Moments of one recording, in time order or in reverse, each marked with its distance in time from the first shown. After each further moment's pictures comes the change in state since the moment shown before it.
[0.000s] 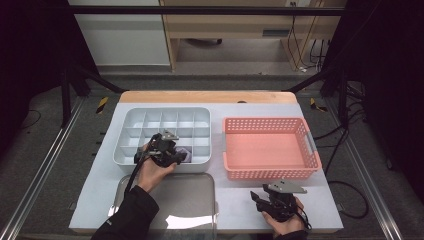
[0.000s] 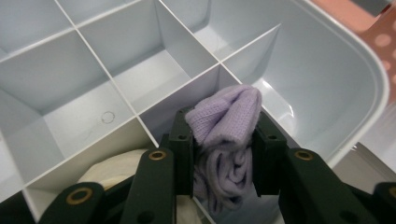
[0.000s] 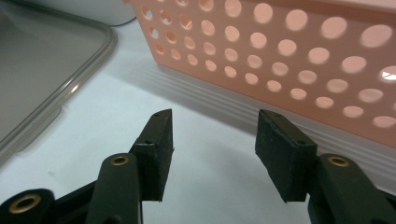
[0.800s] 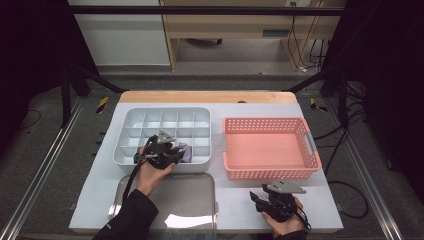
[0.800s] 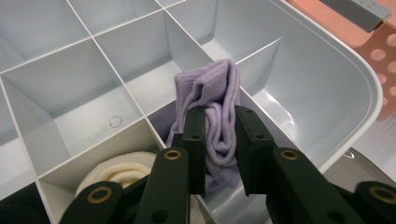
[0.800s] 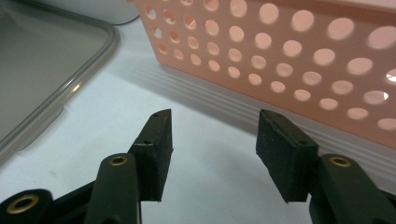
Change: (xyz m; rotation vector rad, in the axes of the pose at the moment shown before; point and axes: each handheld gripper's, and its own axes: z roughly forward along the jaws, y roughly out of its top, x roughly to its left) left arm 0.002 -0.009 -0.011 -0.099 -0.001 -0.033; right arm 0.001 0.000 0.001 -0.002 0.002 -0.014
